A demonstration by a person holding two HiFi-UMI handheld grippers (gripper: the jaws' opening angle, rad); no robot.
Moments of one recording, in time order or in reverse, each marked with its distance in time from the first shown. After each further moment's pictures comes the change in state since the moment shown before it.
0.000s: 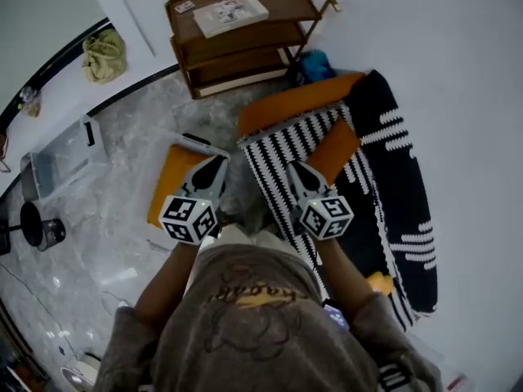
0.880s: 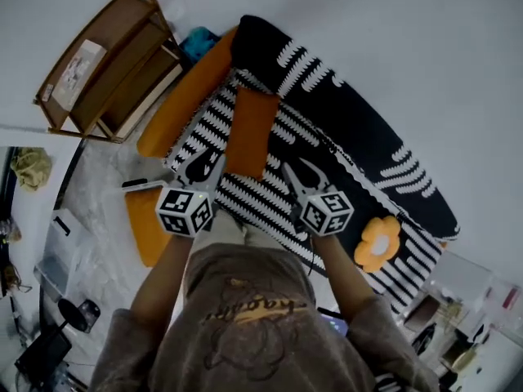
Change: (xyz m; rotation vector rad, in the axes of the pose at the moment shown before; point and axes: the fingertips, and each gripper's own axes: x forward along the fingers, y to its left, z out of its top) left arm 0.274 -0.279 -0.135 0.244 0.354 -0.364; right arm -0.228 -0.320 -0.039 0.290 -0.122 -0.380
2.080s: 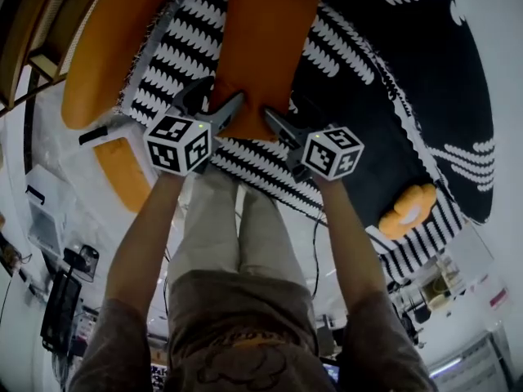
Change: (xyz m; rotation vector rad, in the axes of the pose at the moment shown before) left arm 0.239 0.145 -0.292 -0.168 0.369 -0.125; right arm 0.217 -0.166 -0.268 0.303 0.316 0.070
